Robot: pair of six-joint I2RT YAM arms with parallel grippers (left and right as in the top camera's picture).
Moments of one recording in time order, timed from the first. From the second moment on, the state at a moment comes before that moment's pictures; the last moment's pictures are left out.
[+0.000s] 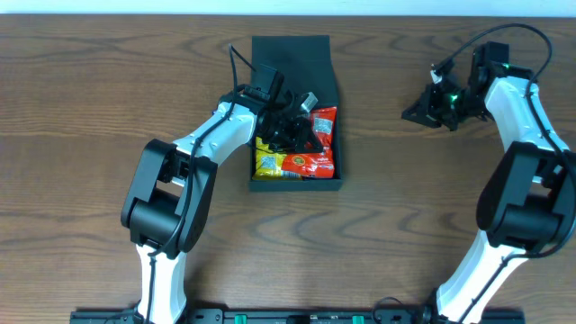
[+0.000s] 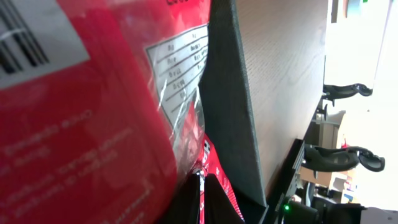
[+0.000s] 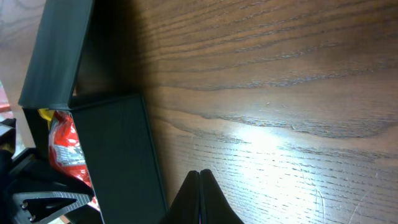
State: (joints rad) left arm -0.42 2.10 1.44 -0.55 0.89 -0.25; right arm -0.20 2.09 1.62 -0.96 -0.65 0.07
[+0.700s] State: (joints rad) left arm -0.32 1.77 1.59 -0.73 0.02 -0.08; right arm -0.20 2.09 1.62 -0.96 -0.65 0.06
